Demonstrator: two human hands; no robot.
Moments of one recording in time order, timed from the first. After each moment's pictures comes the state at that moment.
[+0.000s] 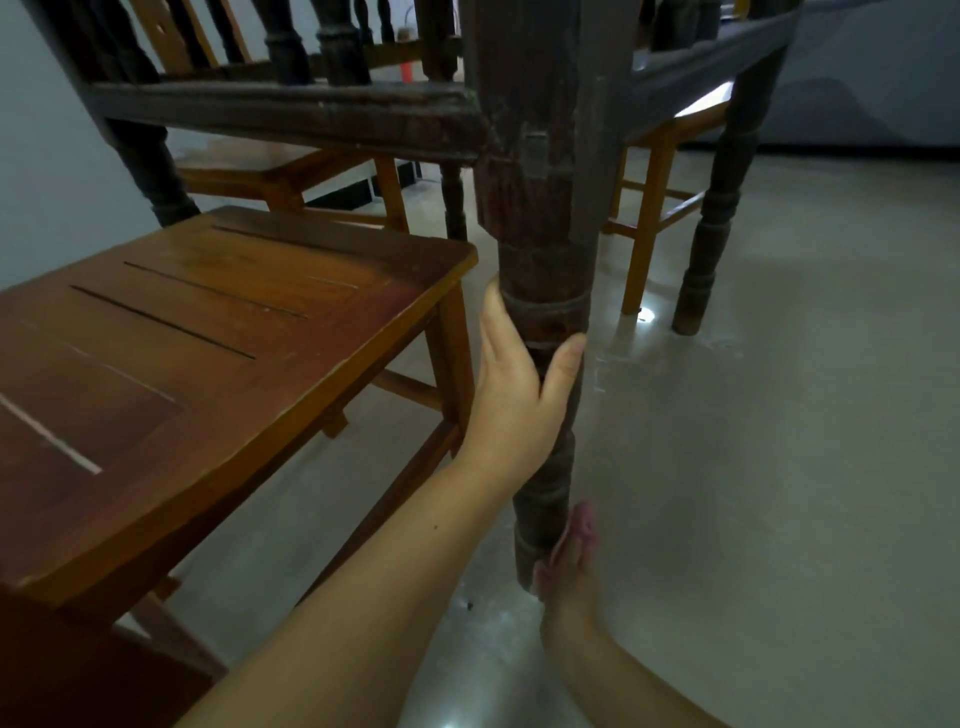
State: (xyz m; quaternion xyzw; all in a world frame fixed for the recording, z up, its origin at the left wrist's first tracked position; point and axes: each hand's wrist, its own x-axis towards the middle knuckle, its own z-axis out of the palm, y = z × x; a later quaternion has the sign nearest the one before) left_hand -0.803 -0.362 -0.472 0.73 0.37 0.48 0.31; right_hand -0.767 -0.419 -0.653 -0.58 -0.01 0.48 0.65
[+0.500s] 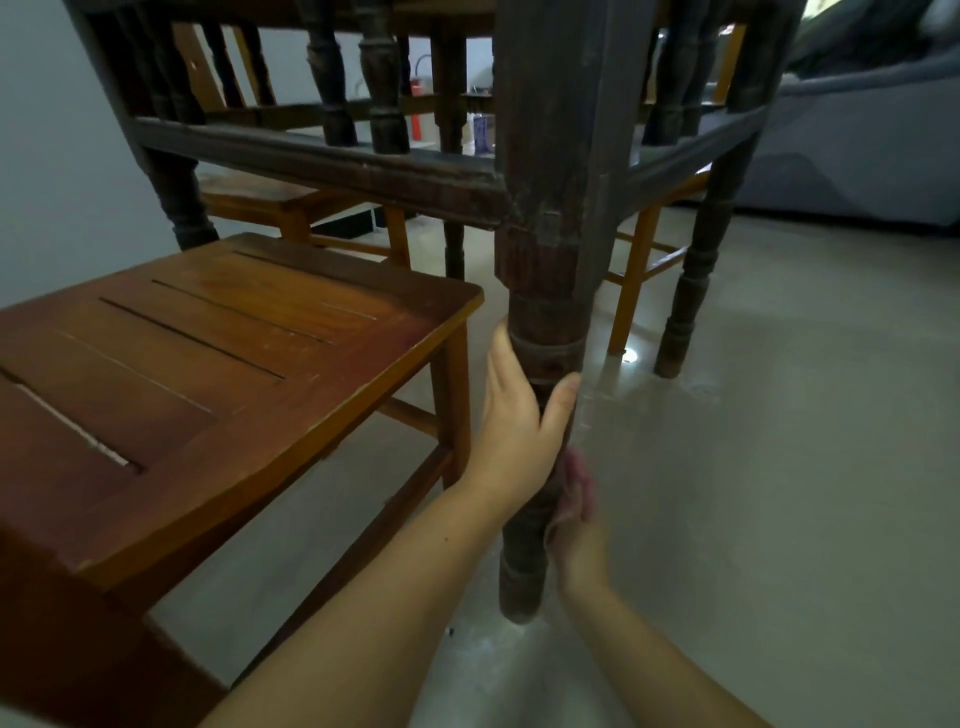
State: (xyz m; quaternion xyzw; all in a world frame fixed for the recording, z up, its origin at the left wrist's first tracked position) left_hand -0.803 -0.369 -0.465 0.72 0.39 0.47 0.32; right_hand -0.737 -0.404 -0.592 -0.61 -0.31 0.35 0.63
